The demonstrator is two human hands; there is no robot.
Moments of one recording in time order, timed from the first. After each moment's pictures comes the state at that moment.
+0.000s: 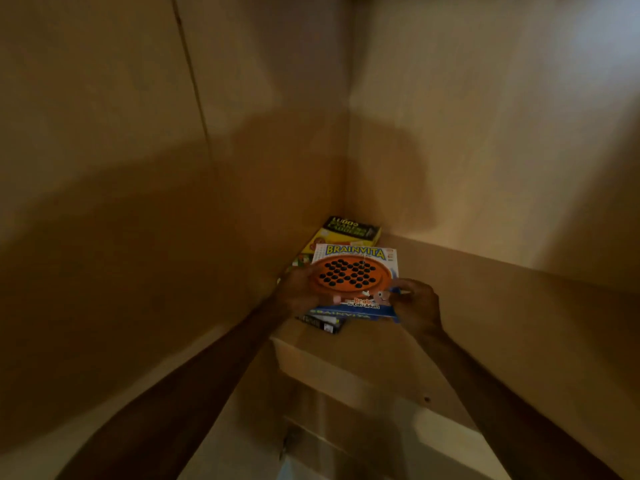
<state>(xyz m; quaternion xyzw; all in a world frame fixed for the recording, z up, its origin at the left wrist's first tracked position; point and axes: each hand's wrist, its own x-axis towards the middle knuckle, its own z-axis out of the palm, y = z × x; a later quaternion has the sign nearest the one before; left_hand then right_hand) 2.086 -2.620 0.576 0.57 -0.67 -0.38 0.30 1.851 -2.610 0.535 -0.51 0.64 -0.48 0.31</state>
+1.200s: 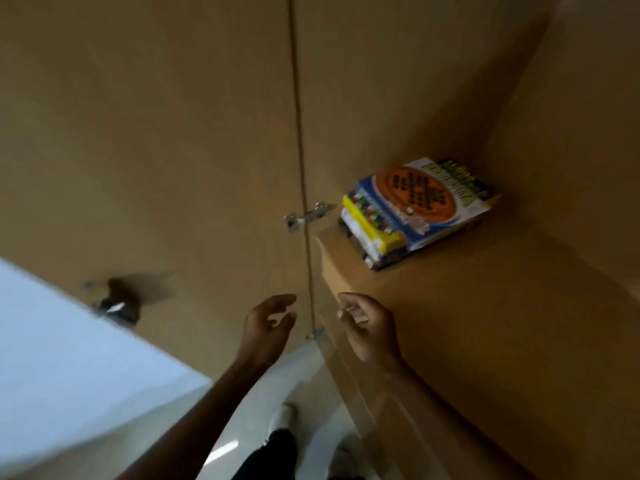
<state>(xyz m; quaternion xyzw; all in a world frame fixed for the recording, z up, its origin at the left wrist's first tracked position) 2.026 -2.414 0.453 0.78 -0.30 -0.24 0.50 1.871 -2.537 0.458 -0.72 0.37 -0.28 0.52</state>
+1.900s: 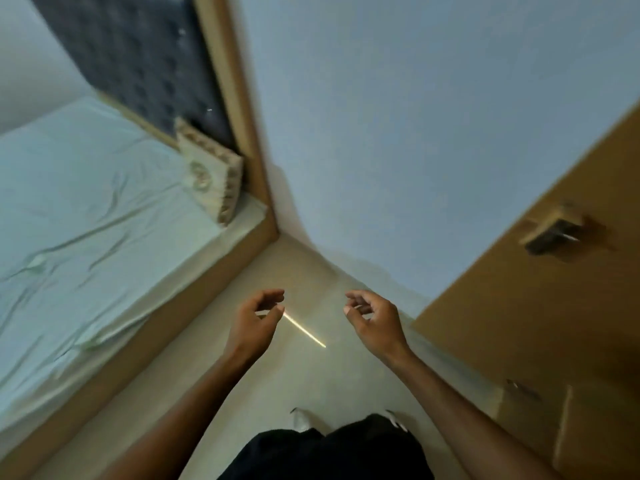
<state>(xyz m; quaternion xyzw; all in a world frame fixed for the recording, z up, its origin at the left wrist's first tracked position) 1.954 -1.834 0.423 0.81 0.19 0.04 0.56 2.010 -2.058 0.428 -0.84 -0.04 0.13 0.53</state>
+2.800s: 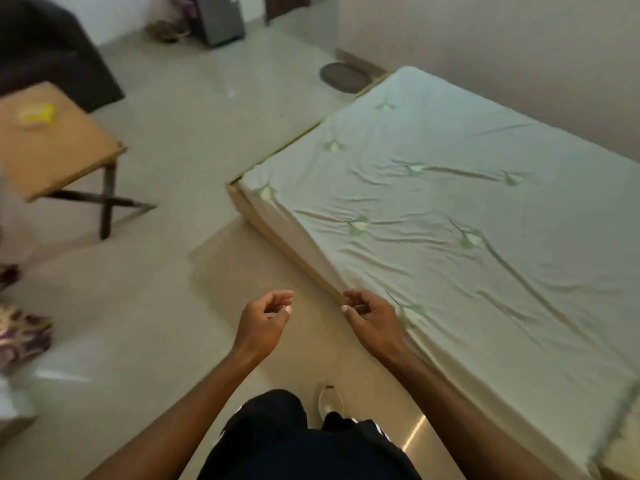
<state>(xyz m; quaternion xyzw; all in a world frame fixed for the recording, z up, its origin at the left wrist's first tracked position) 1.583 -1.443 0.424 0.38 0.73 0.41 0.40 1.789 -1.373 0.432 -0.56 -0.64 0.48 0.24</state>
